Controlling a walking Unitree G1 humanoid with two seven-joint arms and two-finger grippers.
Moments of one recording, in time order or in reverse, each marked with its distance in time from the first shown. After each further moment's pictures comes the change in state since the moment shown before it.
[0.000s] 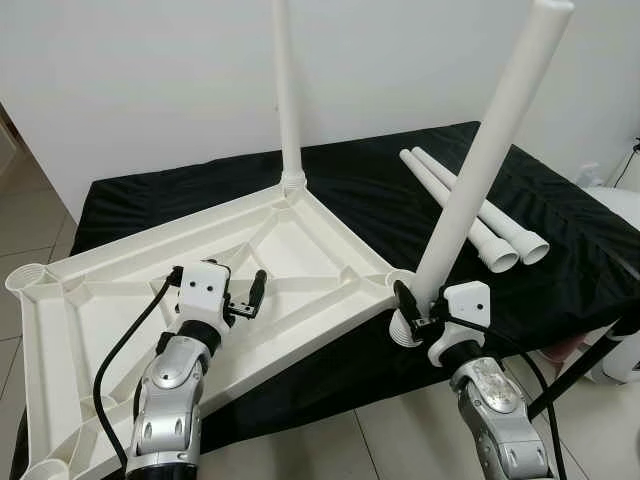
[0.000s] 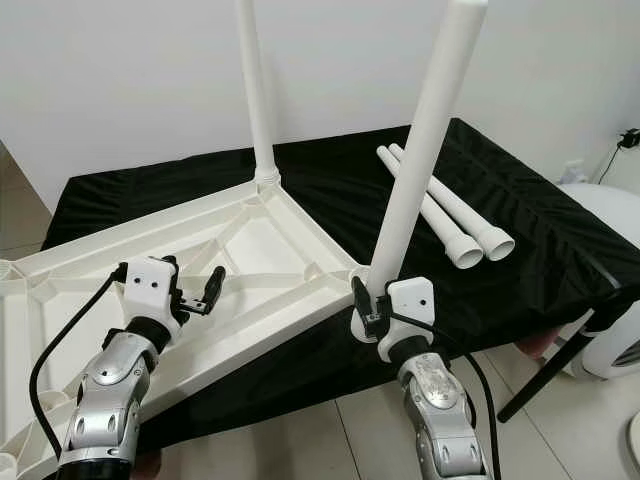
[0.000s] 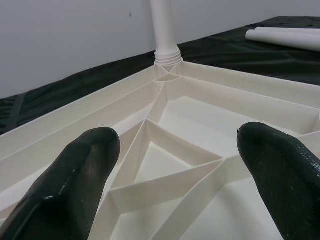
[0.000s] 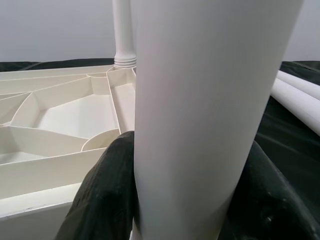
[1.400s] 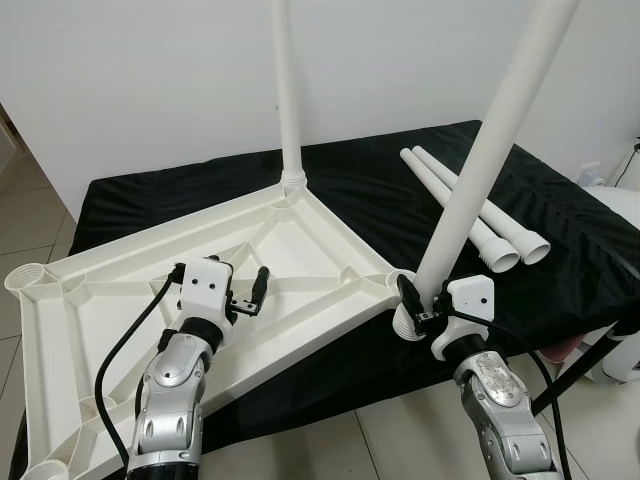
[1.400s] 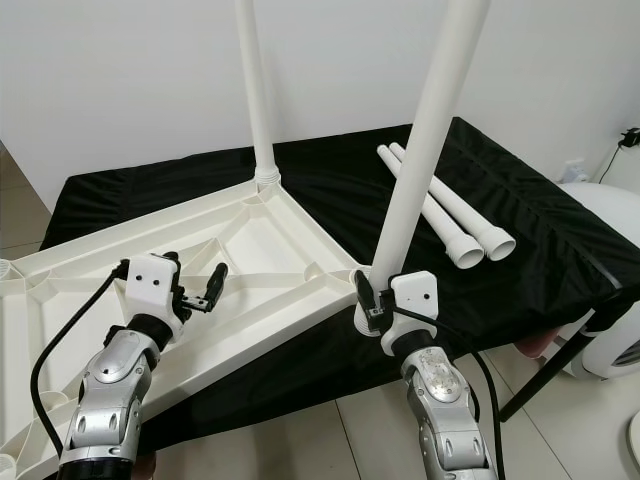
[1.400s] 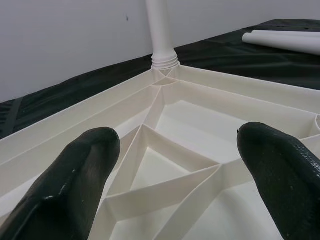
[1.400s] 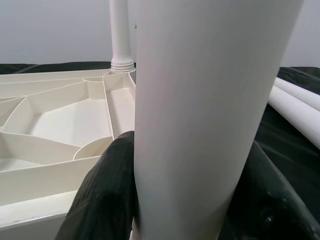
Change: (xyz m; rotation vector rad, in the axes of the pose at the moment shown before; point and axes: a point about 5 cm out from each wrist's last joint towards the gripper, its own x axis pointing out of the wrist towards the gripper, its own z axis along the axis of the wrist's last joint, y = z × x) left arm 0.001 -0.002 0.004 0.005 -0.015 -0.010; right arm 0.004 -0.004 0.004 -0.014 -0.015 -0.001
